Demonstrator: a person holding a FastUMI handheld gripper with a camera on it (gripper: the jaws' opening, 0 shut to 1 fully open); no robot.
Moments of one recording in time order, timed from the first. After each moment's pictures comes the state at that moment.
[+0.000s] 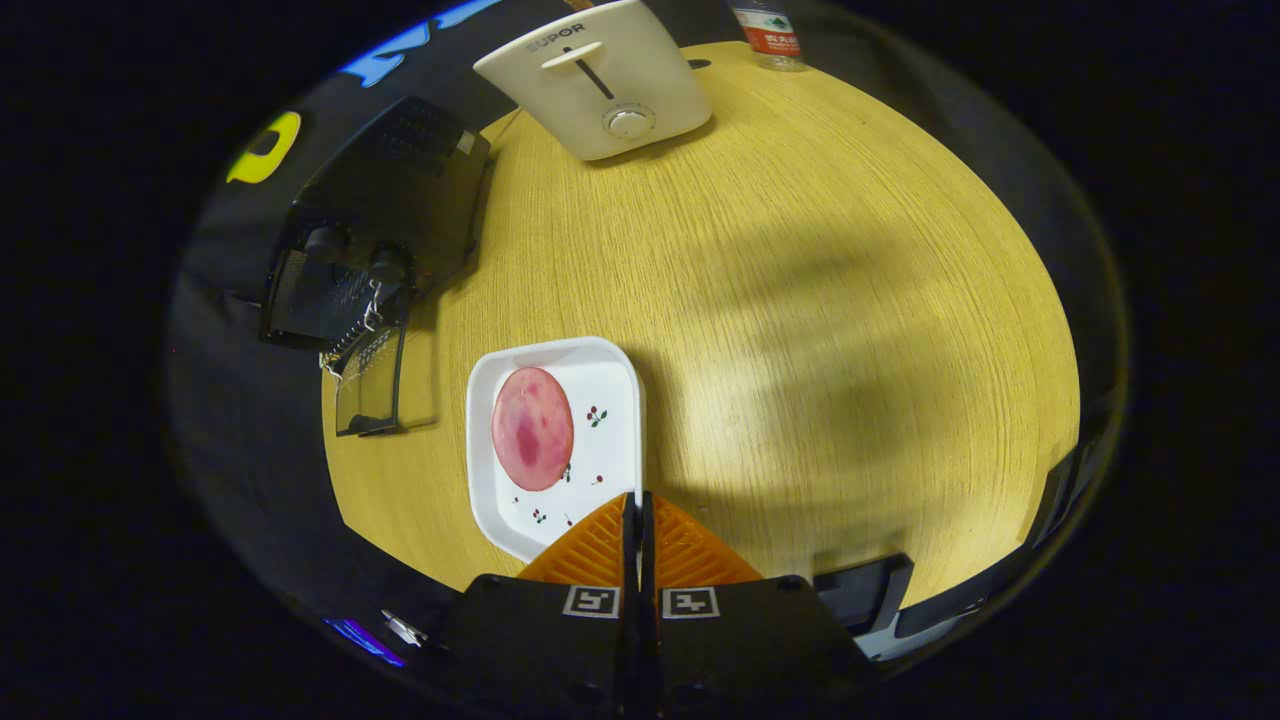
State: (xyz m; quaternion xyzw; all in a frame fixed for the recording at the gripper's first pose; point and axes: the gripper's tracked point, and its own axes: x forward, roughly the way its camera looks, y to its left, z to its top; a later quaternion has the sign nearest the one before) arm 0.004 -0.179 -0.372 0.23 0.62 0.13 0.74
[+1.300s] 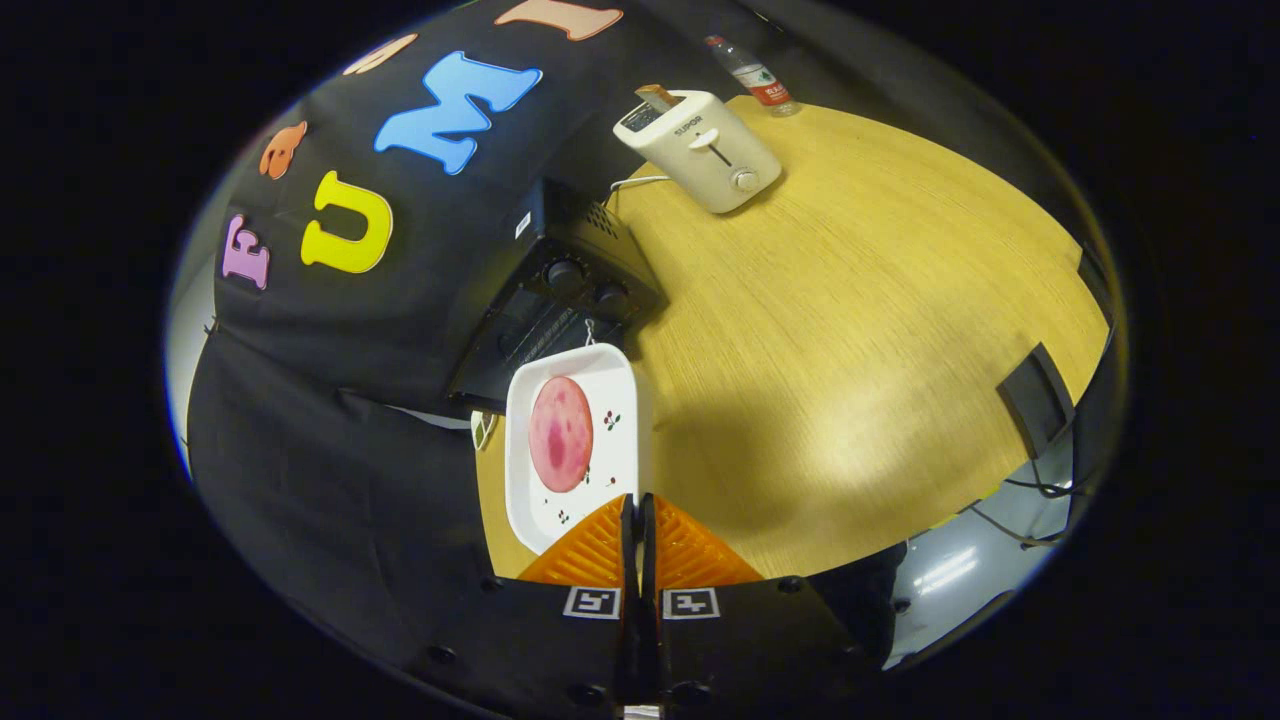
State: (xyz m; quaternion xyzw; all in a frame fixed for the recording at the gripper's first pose) arm 0.005 -0.027 -0.256 0.40 0.47 0.16 0.77
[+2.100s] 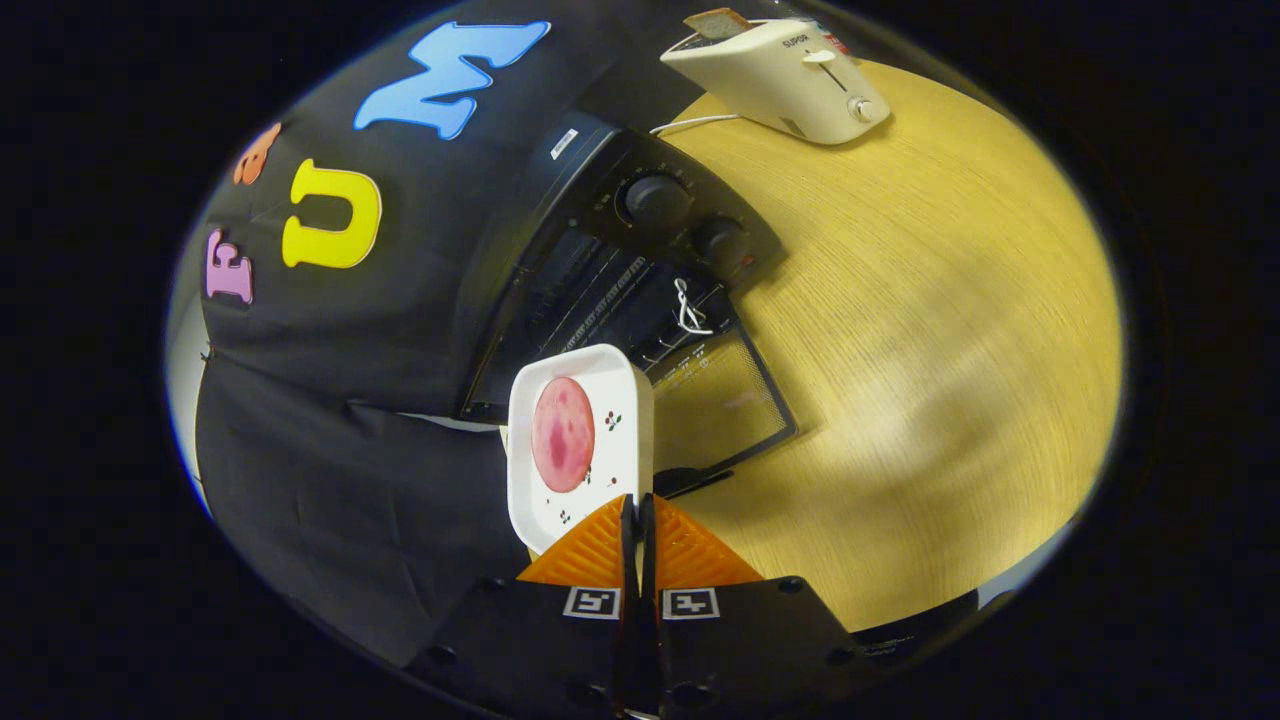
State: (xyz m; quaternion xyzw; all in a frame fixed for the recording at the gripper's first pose) arm 0.090 0.105 -0.280 0.45 0.49 0.17 0.73
